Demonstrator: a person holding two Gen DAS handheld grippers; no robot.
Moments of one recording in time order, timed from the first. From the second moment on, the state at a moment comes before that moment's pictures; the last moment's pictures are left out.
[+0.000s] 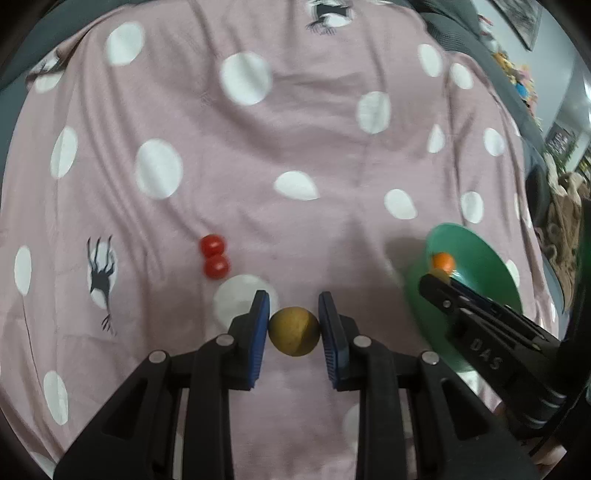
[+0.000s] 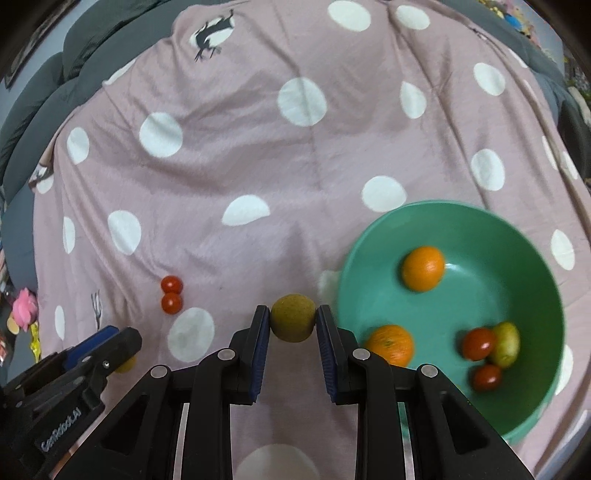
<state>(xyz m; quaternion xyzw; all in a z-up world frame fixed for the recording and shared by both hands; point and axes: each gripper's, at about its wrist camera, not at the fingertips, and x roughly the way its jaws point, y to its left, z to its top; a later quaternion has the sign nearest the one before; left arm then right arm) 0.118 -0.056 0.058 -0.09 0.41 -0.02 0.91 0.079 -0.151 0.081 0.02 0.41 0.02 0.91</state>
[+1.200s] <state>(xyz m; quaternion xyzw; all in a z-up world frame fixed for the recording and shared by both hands) 0.154 -0.207 0.051 -0.03 0.43 -0.14 0.89 0.063 -0.278 0.086 0.10 0.42 -0.11 0.90</state>
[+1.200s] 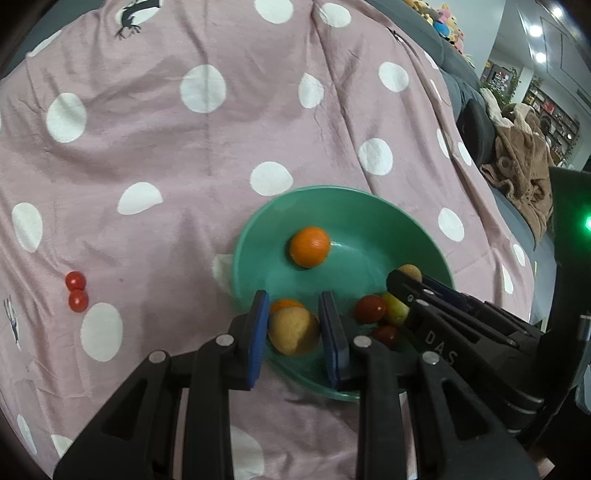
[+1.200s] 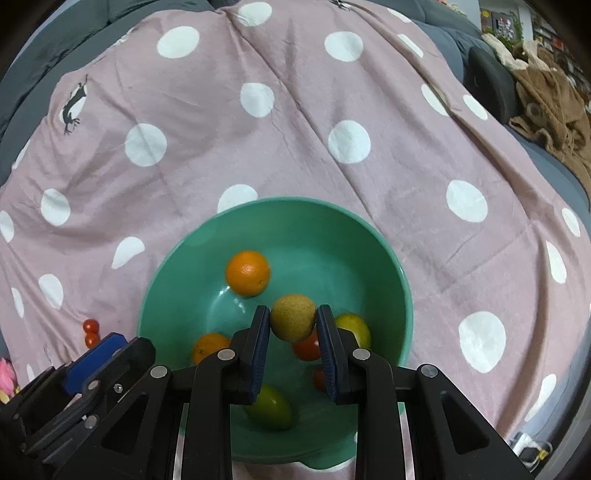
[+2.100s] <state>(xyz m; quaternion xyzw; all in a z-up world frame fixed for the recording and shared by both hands) 0.164 -0.222 0.028 -0.03 0.47 -0.16 0.87 0.066 -0.297 0.072 0.12 0.44 -0.12 0.88</state>
